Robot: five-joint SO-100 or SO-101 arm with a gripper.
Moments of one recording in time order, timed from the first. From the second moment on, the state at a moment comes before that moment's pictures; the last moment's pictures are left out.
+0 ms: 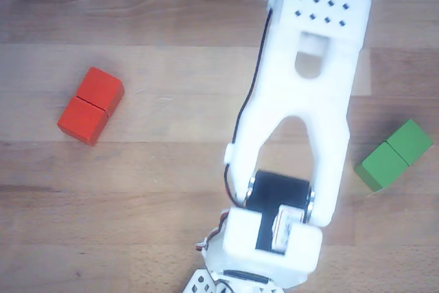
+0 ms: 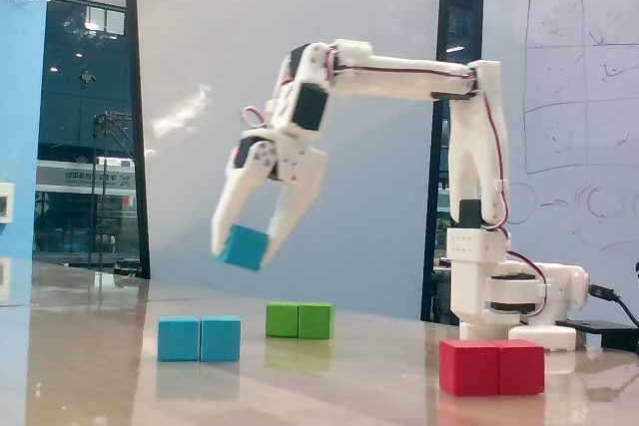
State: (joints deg) arm 10.9 84.6 85.3 74.6 -3.4
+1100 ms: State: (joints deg) arm 11.3 67.9 75.2 74.6 -3.4
